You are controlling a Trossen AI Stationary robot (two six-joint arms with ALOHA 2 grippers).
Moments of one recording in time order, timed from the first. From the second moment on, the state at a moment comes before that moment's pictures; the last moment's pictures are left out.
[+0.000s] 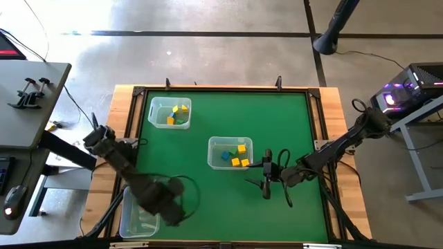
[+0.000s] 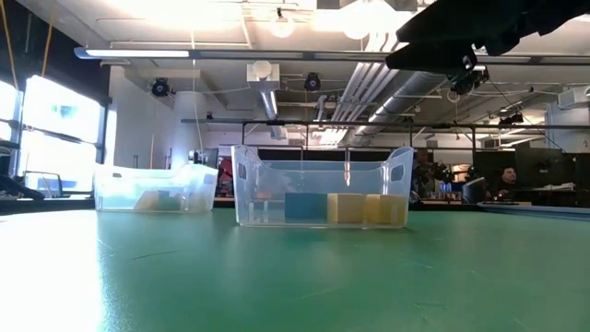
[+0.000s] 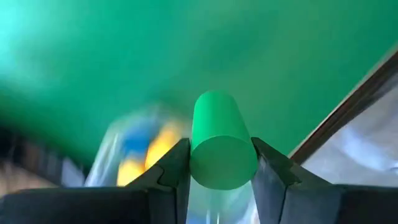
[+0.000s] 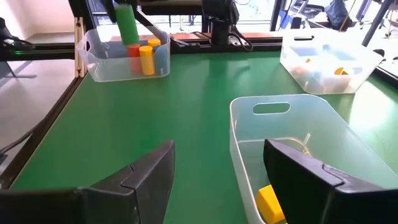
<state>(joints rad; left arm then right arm) -0.71 1.80 1.66 -1.46 -0.01 -1.24 0.54 1.37 0.61 0.38 0.59 0.23</state>
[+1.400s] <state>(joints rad) -1.07 1.55 0.97 -1.07 0.14 -1.92 0.58 1.37 0.61 0.40 0.59 0.26</state>
